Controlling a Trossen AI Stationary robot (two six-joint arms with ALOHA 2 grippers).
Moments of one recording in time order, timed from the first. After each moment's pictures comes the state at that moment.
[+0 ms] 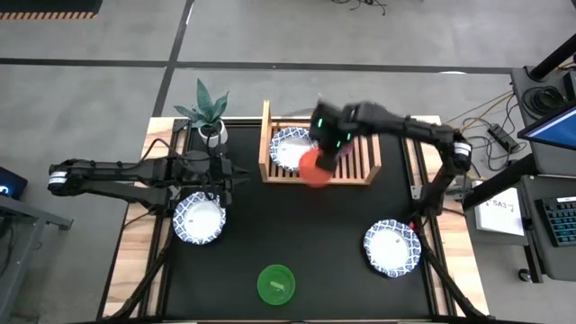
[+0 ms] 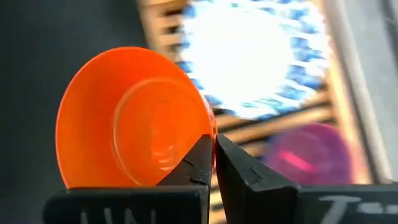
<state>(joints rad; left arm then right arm) 0.08 0.85 0.62 -0.22 -0.15 0.04 -0.34 1.72 1.71 -1.13 0.00 -0.07</state>
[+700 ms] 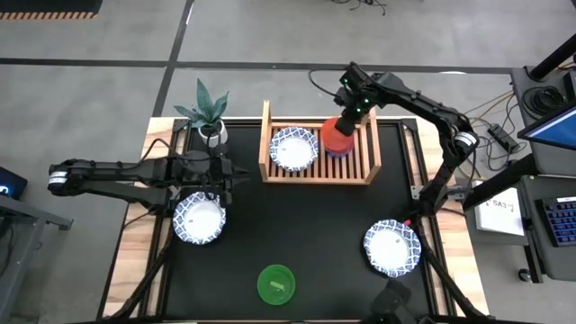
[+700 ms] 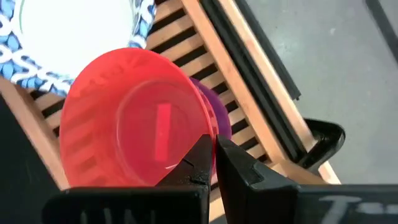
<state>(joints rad) 0.08 0.85 0.62 -0.22 -0.15 0.05 -0.80 1.72 1.58 -1.02 -0.08 -0.26</state>
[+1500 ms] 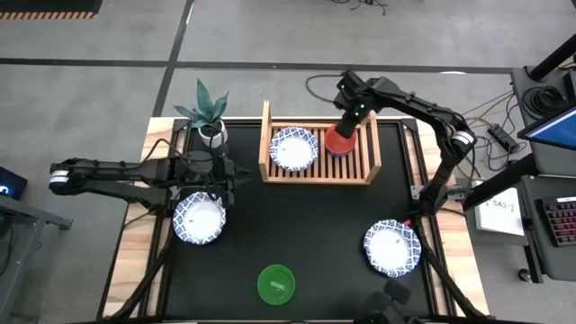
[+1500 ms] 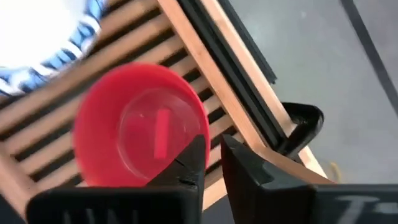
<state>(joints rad) 0.08 0.88 0.62 -0.19 -0.15 0.05 -0.78 1.74 1.52 -0.98 0.05 -0.23</state>
